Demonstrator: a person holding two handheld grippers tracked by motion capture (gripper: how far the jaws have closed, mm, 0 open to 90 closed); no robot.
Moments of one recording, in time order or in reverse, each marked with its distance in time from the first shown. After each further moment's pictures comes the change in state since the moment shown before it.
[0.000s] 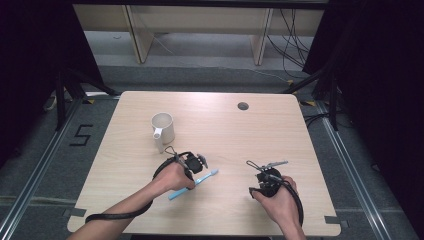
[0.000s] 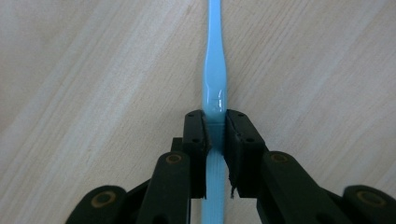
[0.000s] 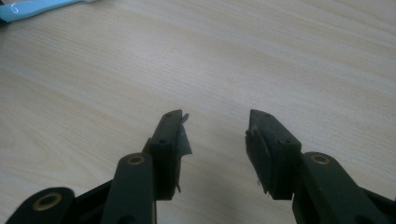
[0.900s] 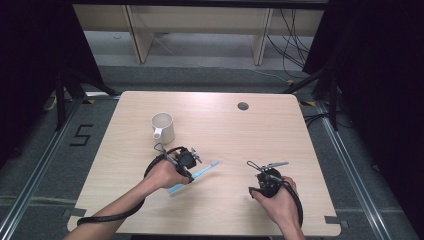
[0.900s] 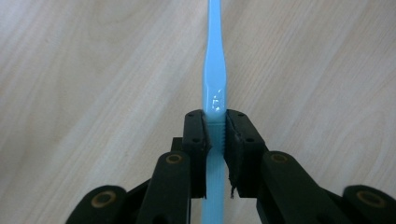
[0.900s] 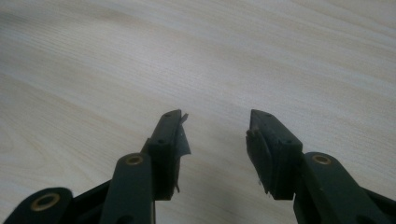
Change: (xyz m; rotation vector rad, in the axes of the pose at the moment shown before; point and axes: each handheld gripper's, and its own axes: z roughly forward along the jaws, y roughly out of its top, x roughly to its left) left arm 0.011 -0.015 -0.026 -0.181 0.010 0.031; right arm 0.000 -0.002 0.001 -0.015 -0.002 0.011
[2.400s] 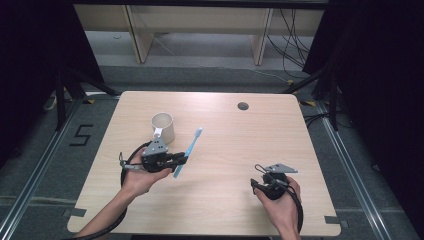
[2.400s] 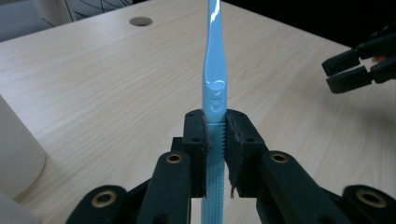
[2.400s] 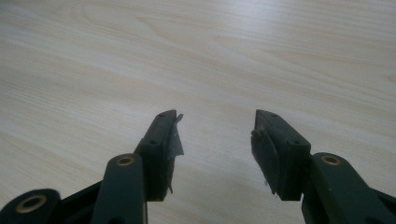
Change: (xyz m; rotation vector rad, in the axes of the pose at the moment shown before) left arm 0.022 -0.060 -0.034 -0.743 0.010 -0.170; right arm -0.009 -0.012 0.003 -0.264 -0.032 0.005
